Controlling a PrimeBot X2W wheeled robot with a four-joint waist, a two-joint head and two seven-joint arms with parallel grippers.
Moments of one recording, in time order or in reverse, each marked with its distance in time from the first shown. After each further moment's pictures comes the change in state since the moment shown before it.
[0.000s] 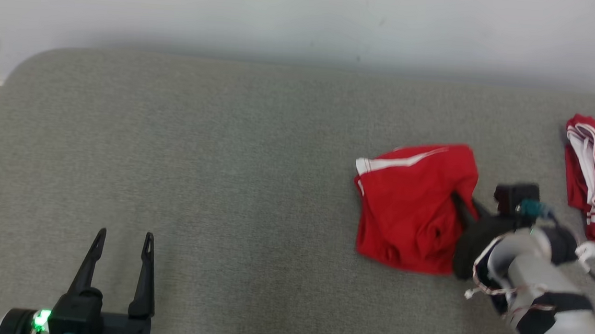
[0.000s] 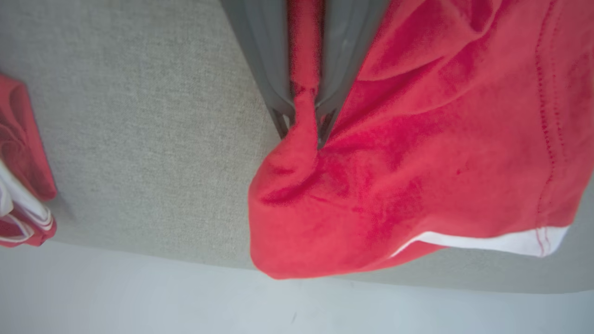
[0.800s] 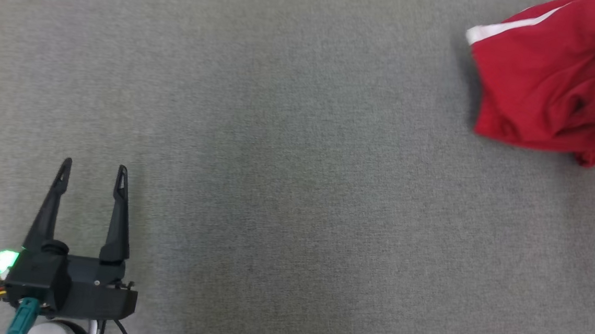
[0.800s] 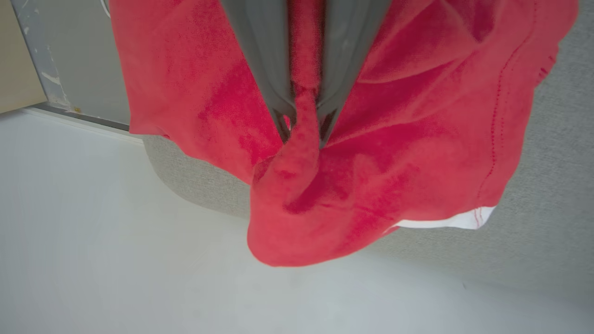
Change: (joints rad) left arm -0.120 0.054 0.034 -0.129 0.029 -0.013 0.000; right arm -0.341 -0.484 0.270 -0.313 0.244 0.000 0.260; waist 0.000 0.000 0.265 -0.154
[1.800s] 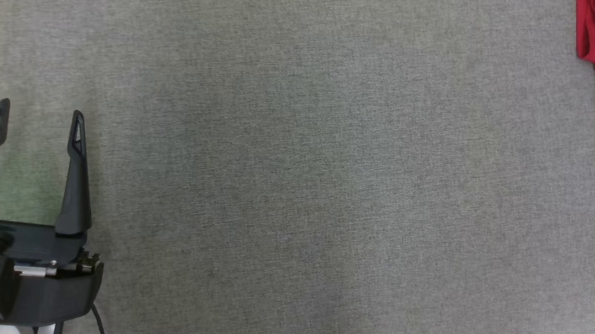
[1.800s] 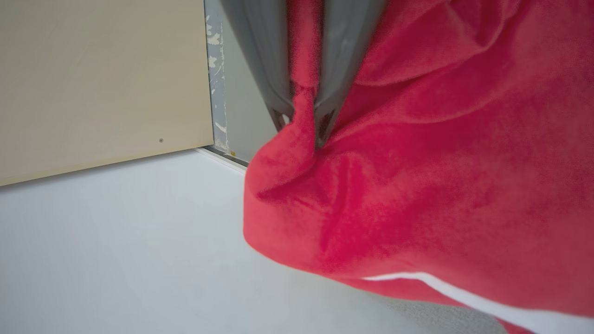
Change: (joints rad) left arm -0.022 0.090 0.024 -0.293 0.031 0.029 0.059; right arm -0.317 -0.226 0.154 0.109 -0.179 0.000 0.021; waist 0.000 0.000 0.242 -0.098
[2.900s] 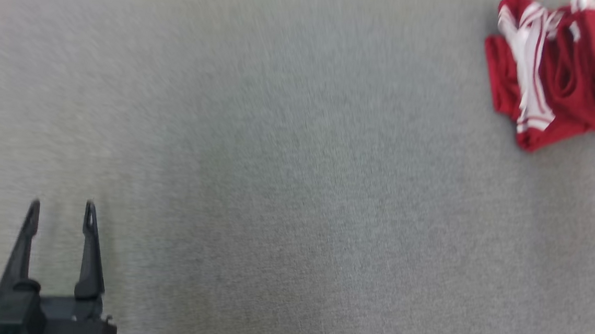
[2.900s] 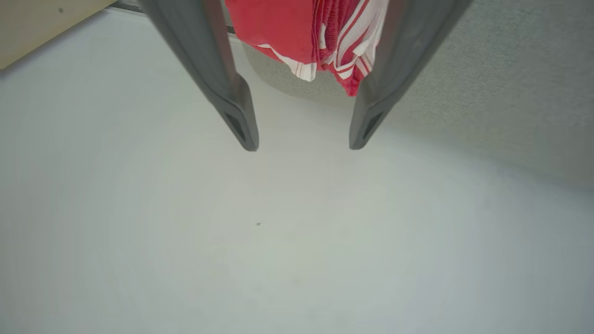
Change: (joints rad) left arm 0.153 -0.063 0.011 0.231 -0.090 0.041 -0.050; right arm 0.265 0.262 -0.270 -0.081 -0.042 0.000 -0.387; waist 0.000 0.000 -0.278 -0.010
